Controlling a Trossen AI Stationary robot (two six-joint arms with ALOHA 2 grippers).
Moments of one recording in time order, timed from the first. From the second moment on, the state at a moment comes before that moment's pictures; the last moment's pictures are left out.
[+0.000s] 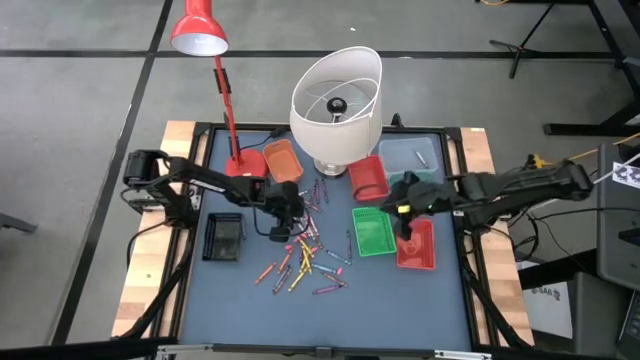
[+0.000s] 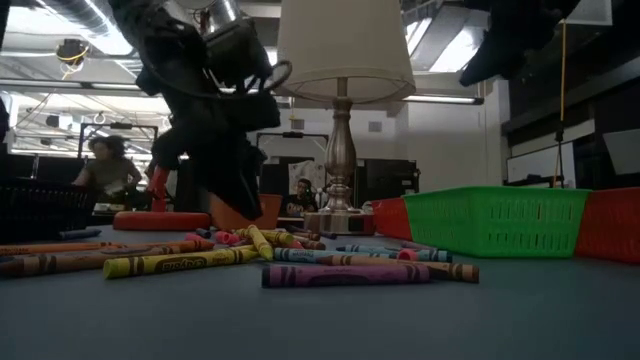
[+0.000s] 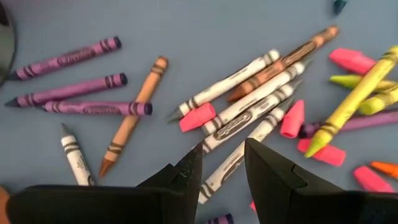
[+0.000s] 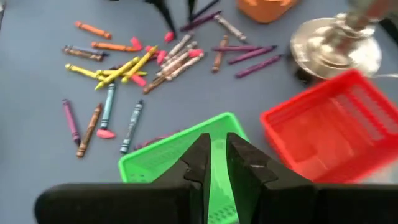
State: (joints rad) left arm 0.09 1.62 0.77 -0.12 0.05 0.17; right arm 0.17 1.07 0.90 -0.63 0.21 0.34
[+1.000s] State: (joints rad) left arm 0.10 1.65 0.75 -0.13 0.09 0.20; right arm 0.23 1.37 0.90 -0.48 0.17 0.34
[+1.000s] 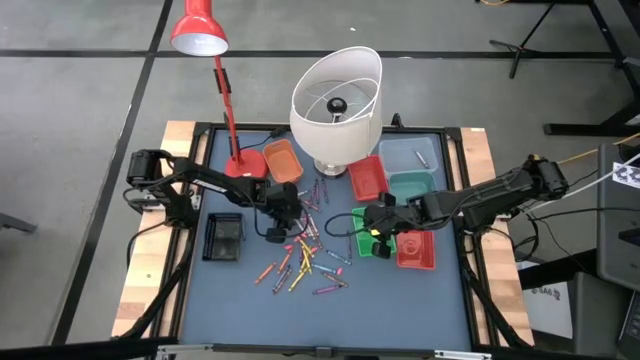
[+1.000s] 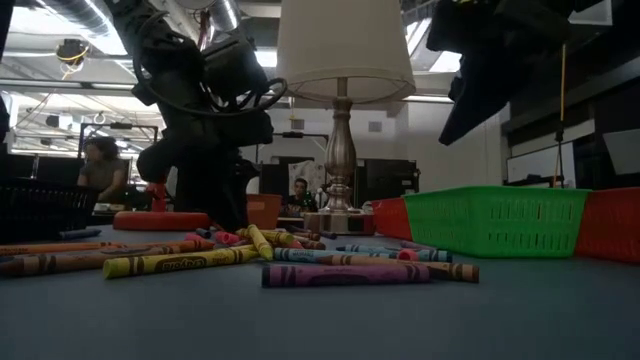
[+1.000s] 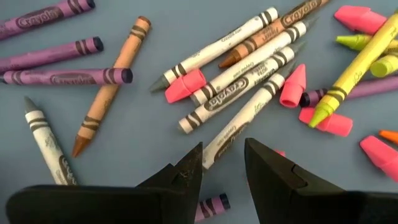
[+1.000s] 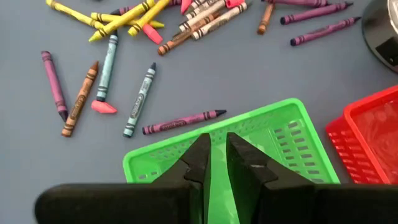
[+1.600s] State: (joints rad) left arm 0.10 1.65 0.75 -0.12 0.06 0.27; right arm 0.23 1.37 0.90 -0.46 0.17 0.34
